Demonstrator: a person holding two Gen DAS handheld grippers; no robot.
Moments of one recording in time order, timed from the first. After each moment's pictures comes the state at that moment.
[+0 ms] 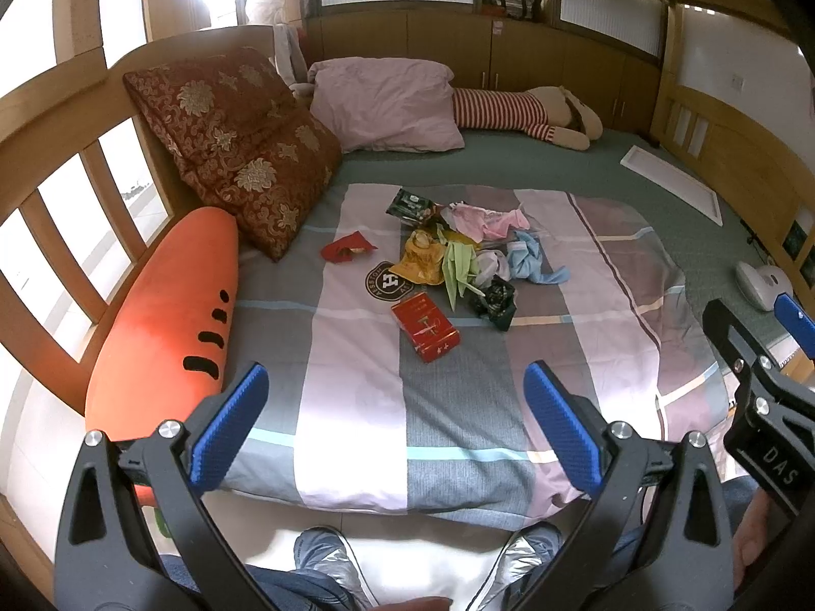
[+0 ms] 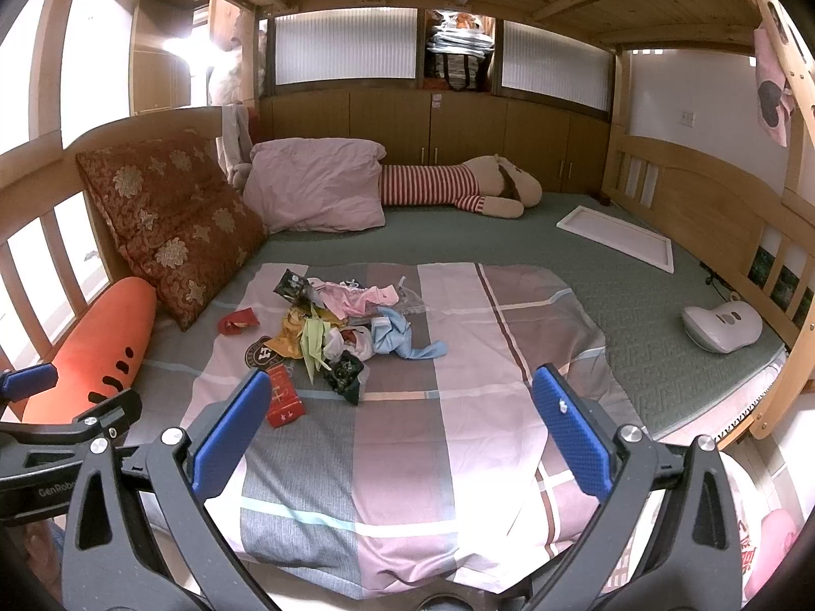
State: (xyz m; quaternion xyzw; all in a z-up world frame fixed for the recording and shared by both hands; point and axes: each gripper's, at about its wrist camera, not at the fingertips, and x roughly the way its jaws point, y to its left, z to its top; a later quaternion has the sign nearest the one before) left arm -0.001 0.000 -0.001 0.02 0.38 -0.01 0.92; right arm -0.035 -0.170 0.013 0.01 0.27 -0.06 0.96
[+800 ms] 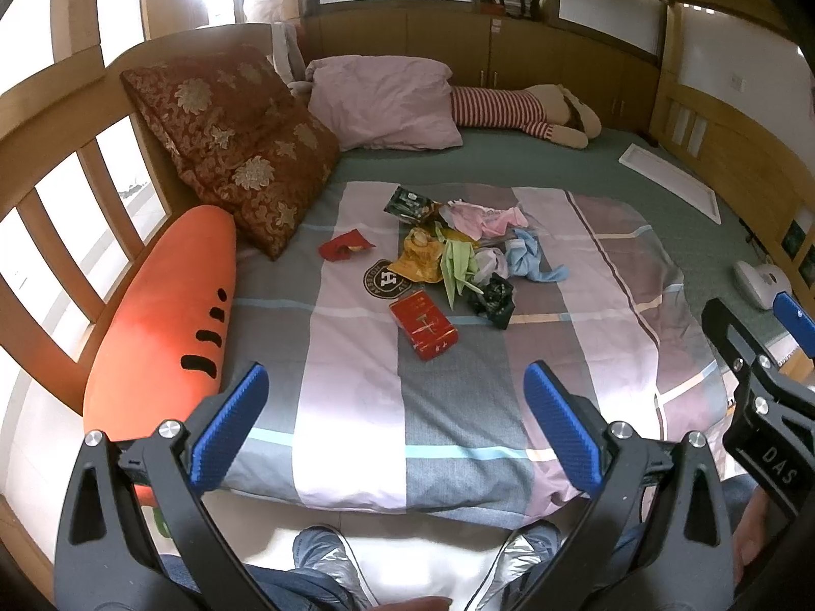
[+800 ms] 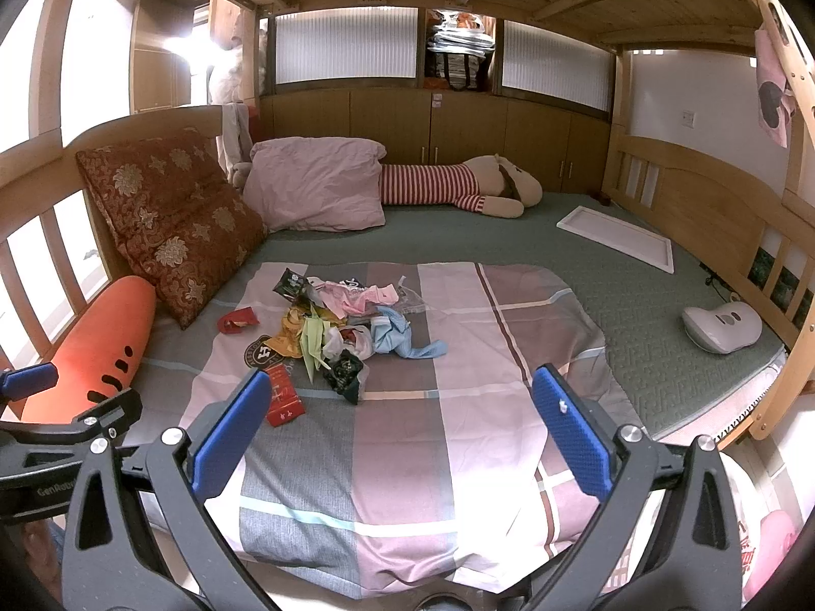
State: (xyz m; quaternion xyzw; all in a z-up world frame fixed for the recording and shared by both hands) left arm 0.000 0.001 -0.004 0.01 0.38 -0.01 0.92; right arm -0.035 -0.170 0.013 0.00 0.27 -0.06 0.96
